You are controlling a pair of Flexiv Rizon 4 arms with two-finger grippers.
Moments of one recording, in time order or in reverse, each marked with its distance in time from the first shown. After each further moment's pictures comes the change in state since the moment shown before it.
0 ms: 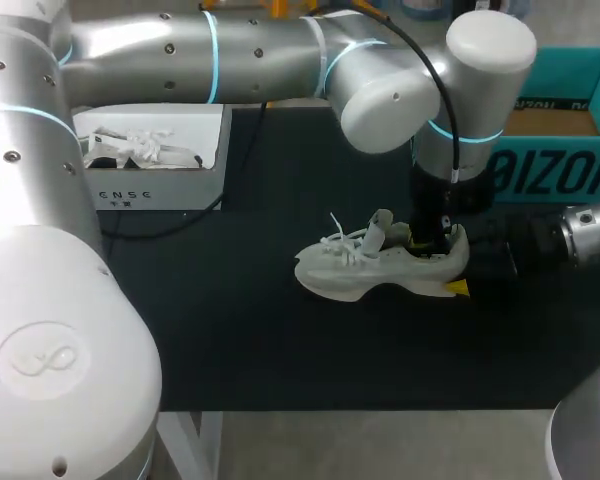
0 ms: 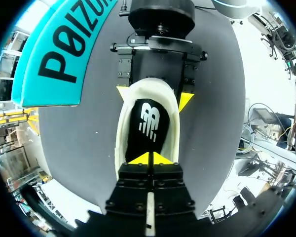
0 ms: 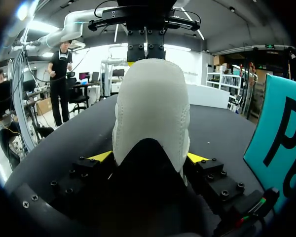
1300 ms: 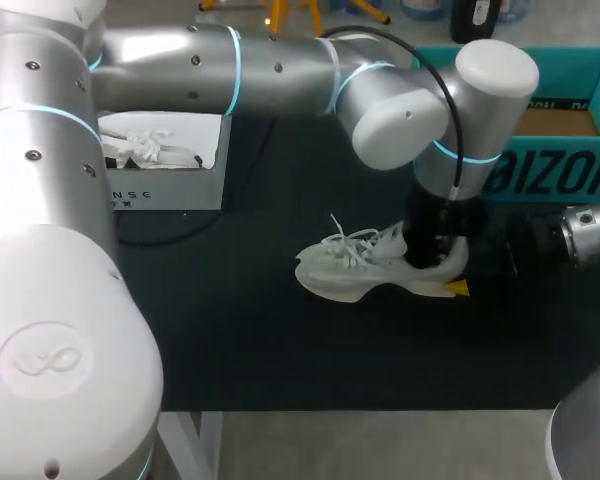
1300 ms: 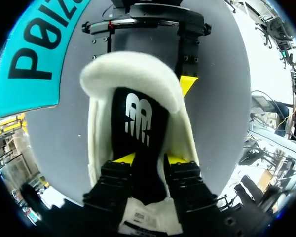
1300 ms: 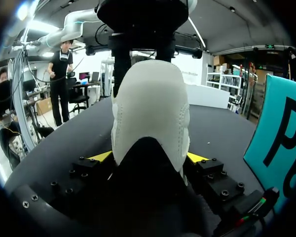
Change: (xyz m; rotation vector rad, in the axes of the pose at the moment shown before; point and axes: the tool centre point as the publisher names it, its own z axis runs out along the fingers) left arm 0.006 0.005 0.045 -0.086 0.048 0.080; right arm 0.000 0.000 0.000 0.000 0.000 -0.001
